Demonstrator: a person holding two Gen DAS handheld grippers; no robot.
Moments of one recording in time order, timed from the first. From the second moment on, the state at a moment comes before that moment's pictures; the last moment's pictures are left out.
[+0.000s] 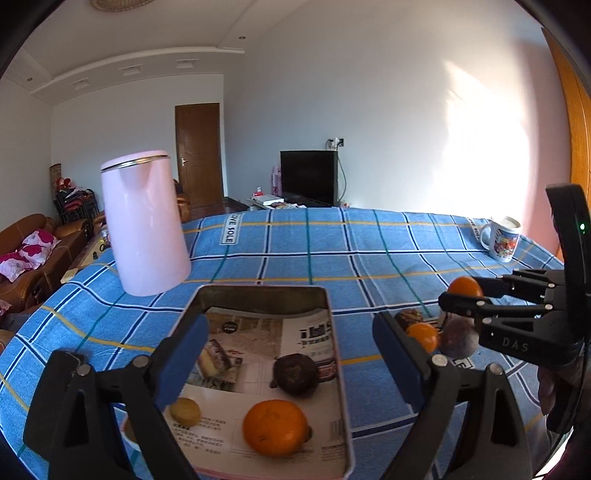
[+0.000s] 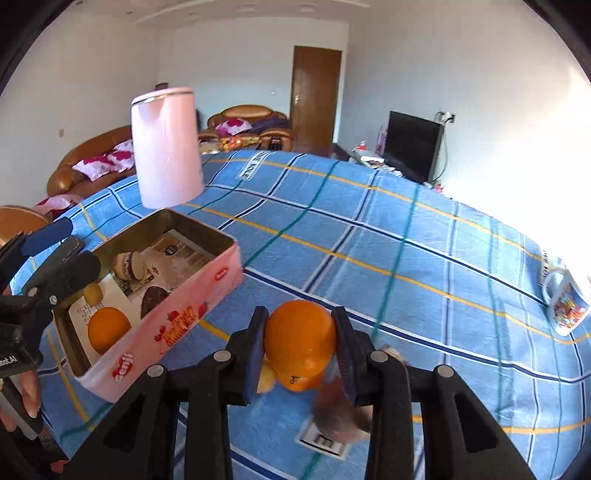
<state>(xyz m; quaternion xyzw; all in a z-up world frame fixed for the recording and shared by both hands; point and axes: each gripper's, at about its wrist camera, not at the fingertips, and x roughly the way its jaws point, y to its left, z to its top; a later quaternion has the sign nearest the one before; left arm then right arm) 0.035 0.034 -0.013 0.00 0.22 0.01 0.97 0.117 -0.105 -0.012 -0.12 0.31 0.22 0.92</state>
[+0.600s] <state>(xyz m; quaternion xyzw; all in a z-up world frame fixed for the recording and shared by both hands) 0.084 -0.069 -0.048 0.09 0.34 -0.07 0.93 0.109 -0.186 -0.028 -0.05 0.30 0.17 0.94</state>
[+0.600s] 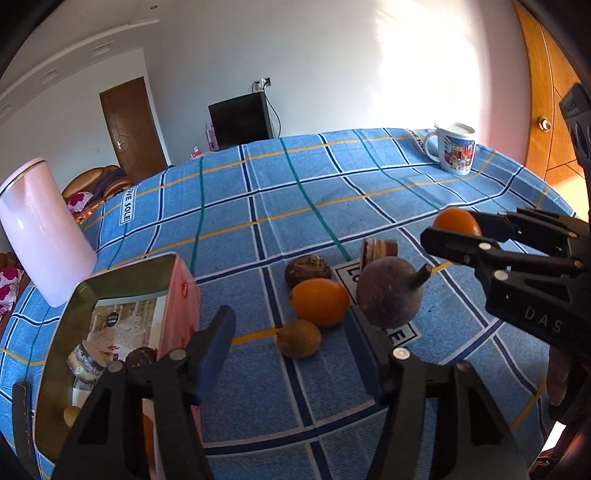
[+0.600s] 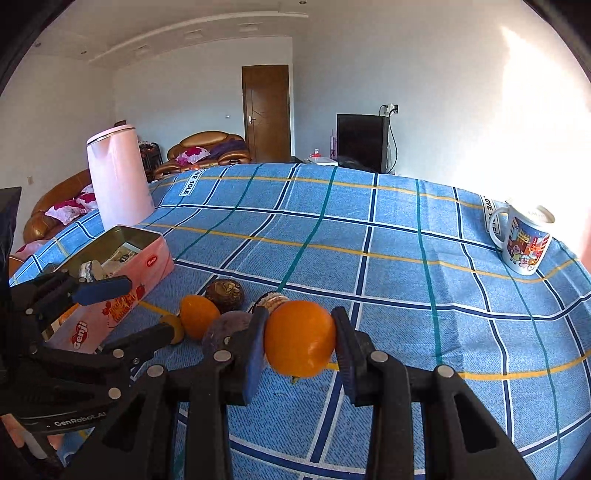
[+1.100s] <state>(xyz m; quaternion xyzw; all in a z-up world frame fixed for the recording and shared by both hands) 0.112 -0.063 -0.068 0.06 0.41 -0.10 0.90 0.110 -0.193 -0.028 -0.03 0.29 0.18 0.94</state>
